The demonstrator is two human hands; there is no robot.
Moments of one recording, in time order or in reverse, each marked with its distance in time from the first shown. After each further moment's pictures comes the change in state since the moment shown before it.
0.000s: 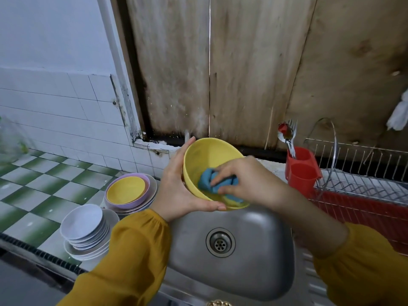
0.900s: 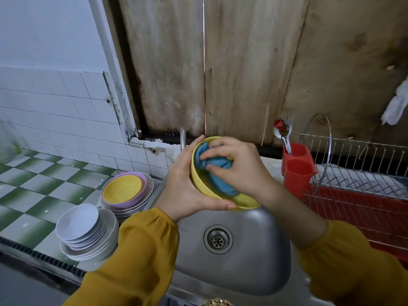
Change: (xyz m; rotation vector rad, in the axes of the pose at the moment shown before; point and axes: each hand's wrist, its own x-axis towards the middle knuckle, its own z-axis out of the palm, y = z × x) left_hand 0.004 0.012 0.016 -0.005 -0.045 0.013; right_hand 0.005 -0.005 0.007 0.239 0.409 -0.182
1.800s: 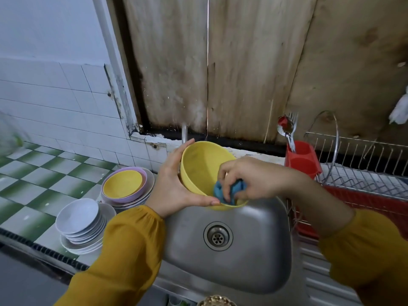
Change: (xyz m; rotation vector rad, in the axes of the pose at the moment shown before) left_hand -0.003 -0.025 -0.015 0.025 0.006 -0.103; right_hand 0.004 0.029 -0.024 -0.268 -0.753 -0.110
